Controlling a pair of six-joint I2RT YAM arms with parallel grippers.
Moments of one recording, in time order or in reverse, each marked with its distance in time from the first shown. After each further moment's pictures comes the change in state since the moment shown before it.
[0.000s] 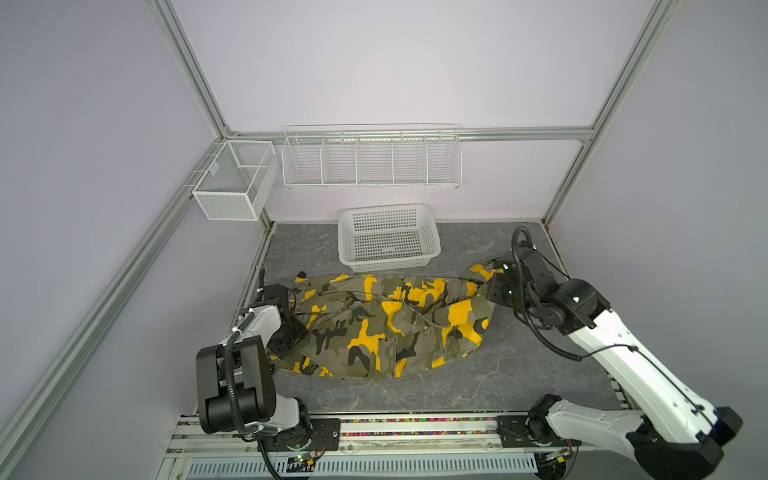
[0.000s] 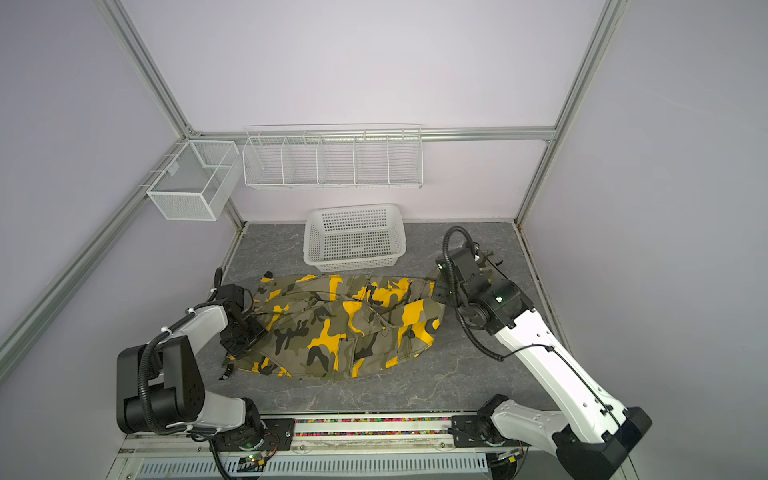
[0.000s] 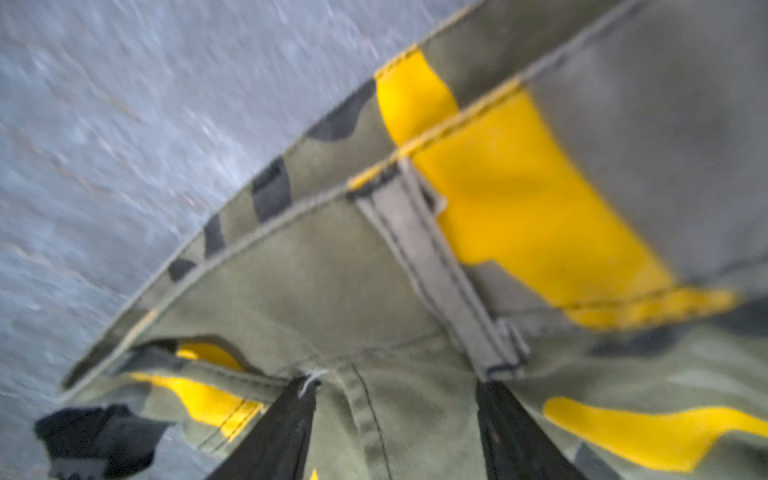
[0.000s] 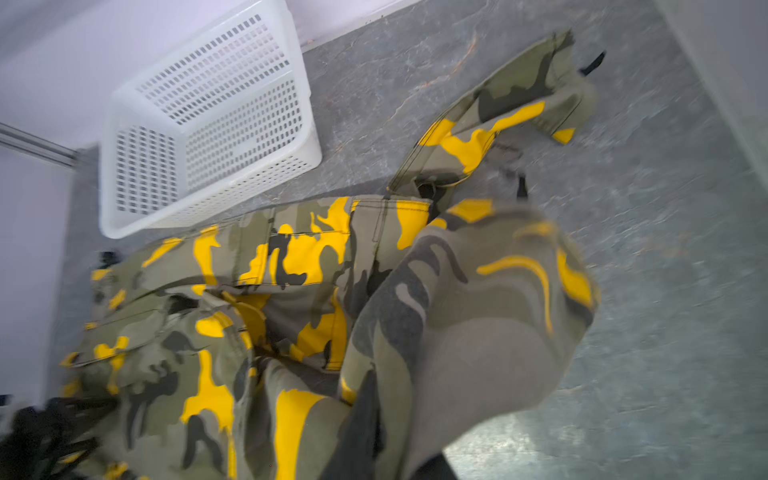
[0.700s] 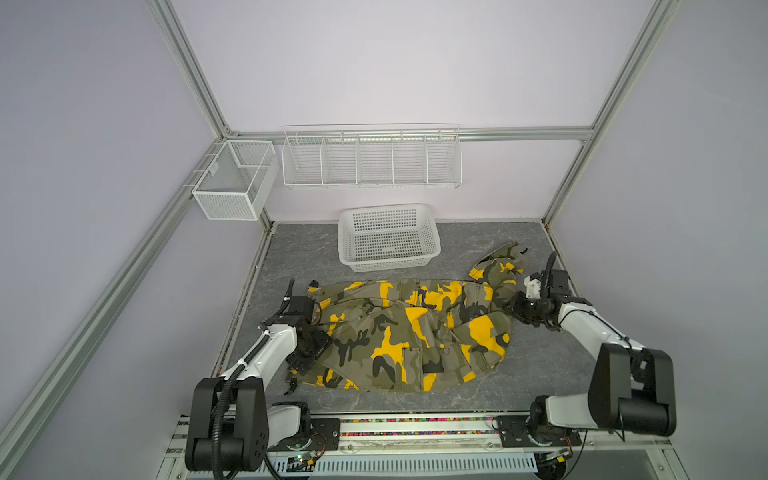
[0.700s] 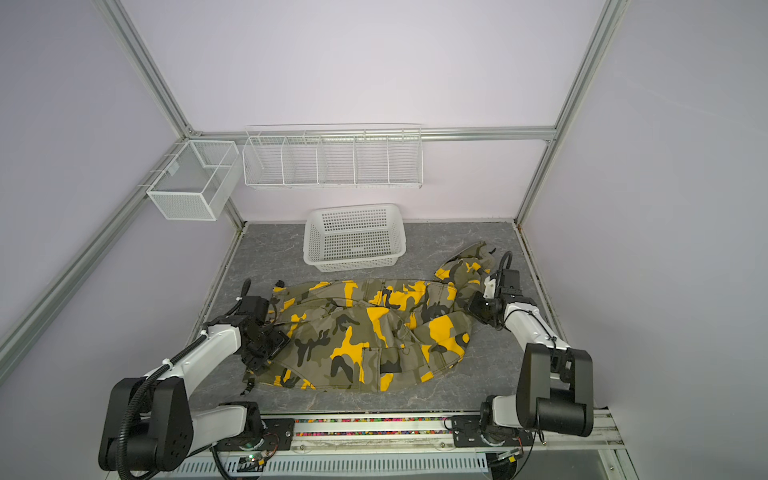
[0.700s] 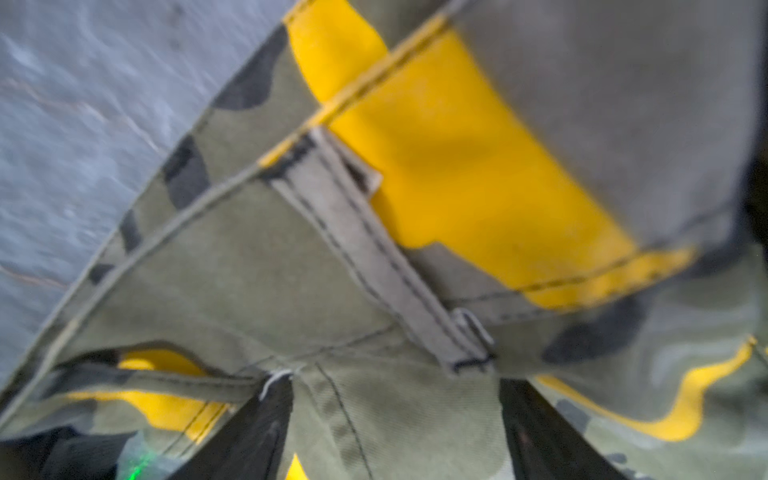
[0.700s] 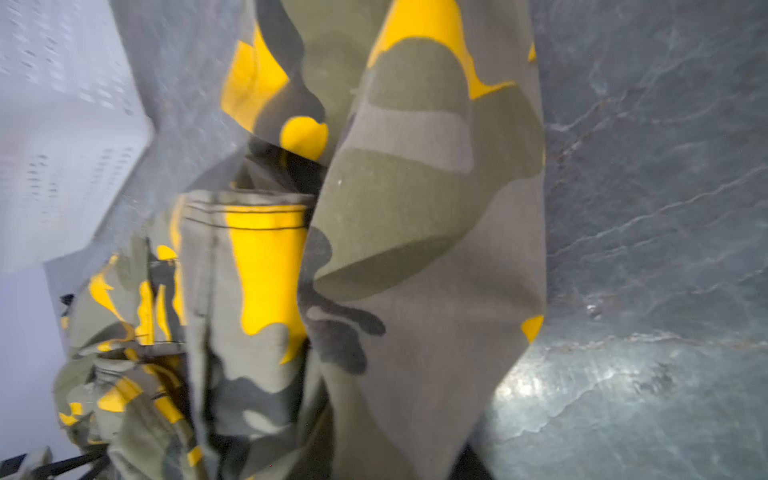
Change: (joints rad) left arm -0.248 -0.213 -0.164 -0.035 0.122 -0.271; right arm -0.761 0.163 -0.587 0.618 -0.767 -0.388
